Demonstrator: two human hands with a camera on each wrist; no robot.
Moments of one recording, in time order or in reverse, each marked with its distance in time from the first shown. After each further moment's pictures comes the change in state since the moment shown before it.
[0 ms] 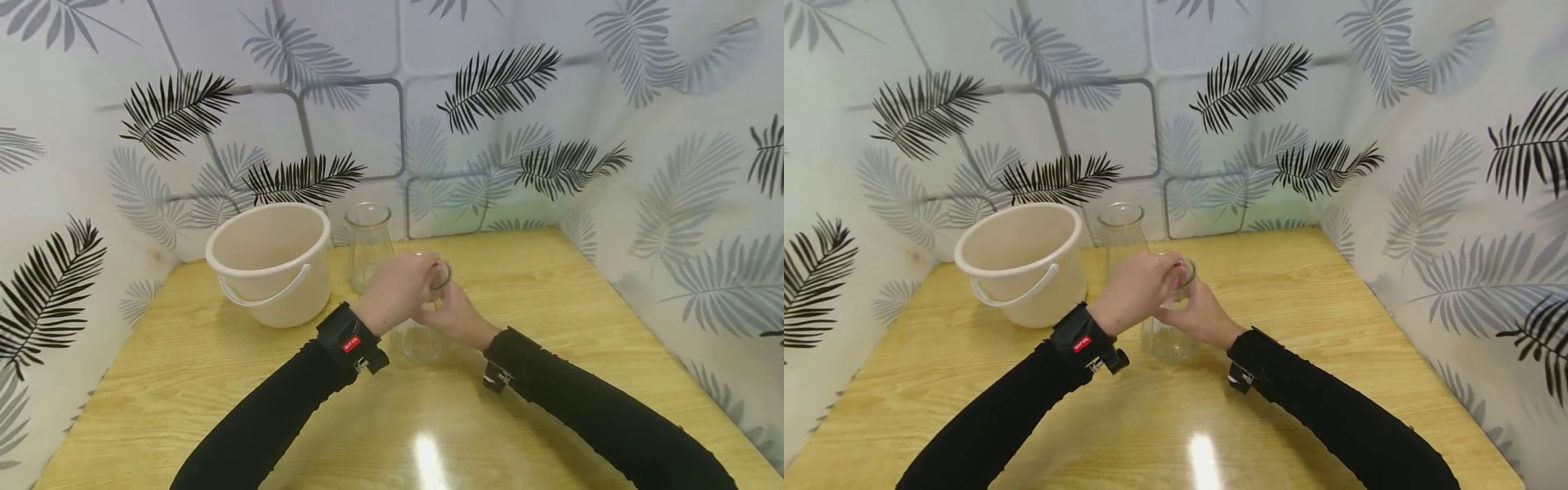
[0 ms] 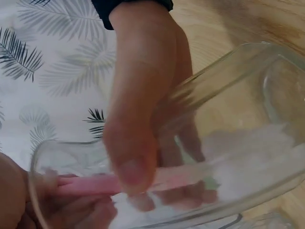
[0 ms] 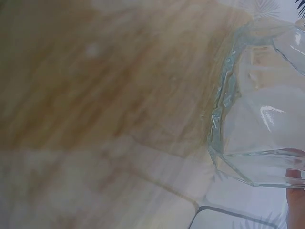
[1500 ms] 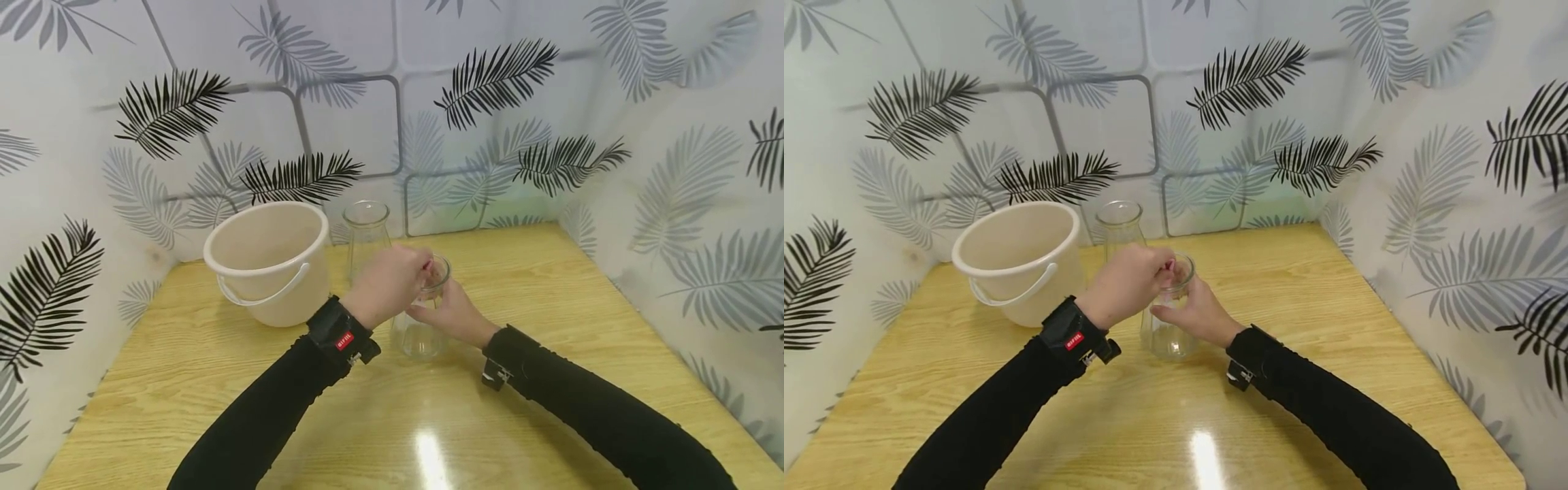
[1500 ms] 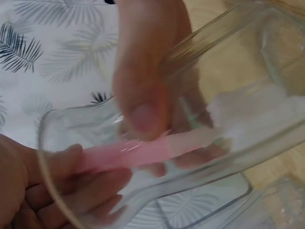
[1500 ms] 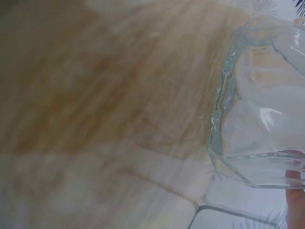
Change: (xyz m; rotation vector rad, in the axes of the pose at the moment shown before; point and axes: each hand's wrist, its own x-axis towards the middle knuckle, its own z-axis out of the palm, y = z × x) left_hand 0.000 -0.010 -0.010 0.039 0.012 0.087; right_hand 0.000 0.021 0.001 -0.013 0.021 0.030
